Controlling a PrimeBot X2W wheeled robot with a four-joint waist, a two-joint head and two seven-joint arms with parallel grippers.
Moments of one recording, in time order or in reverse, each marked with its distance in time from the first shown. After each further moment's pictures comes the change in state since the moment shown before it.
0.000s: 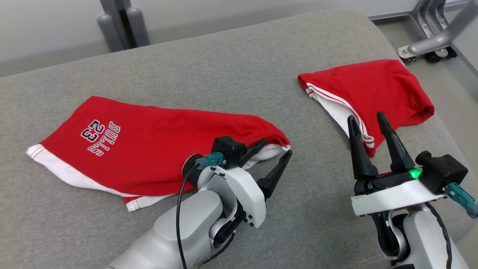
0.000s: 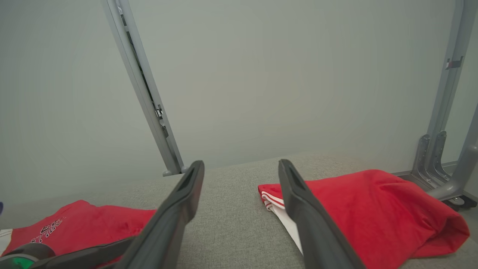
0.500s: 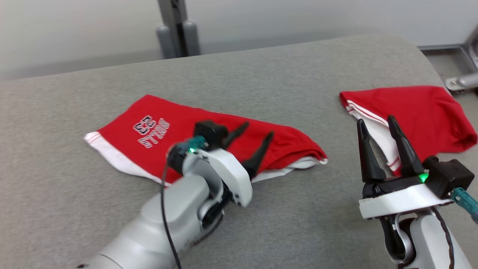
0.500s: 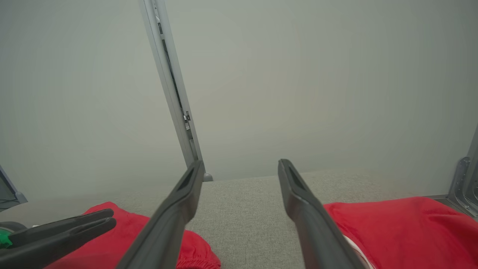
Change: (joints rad) left arm -0.047 0.000 0.002 0.090 -0.070 -0.021 -0.029; right arm 0.023 0.000 -0.047 -0.005 -0.059 0.000 0.000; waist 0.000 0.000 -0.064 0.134
